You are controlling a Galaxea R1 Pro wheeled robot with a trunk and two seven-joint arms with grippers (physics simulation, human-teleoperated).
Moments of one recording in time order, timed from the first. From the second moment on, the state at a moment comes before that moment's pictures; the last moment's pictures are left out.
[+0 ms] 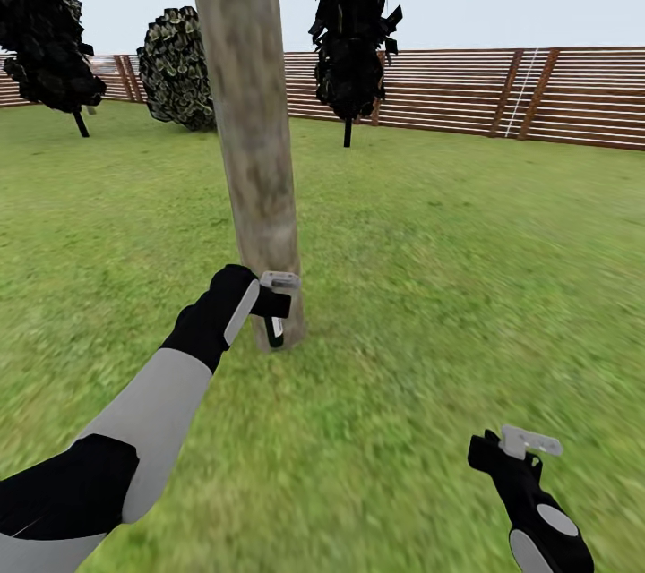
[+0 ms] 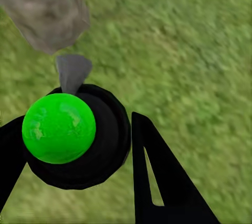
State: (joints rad) left arm -1.08 -0.12 -0.20 -0.84 0.14 1.04 -0.01; right arm -0.05 -0.27 0.21 -1.58 -0.53 0.28 -0.53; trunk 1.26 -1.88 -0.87
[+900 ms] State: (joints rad) left arm -1.08 -0.12 -0.16 -0.84 0.13 1.04 0.04; right arm -0.05 -0.27 0.21 -1.58 -0.53 0.28 -0.53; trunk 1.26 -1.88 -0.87
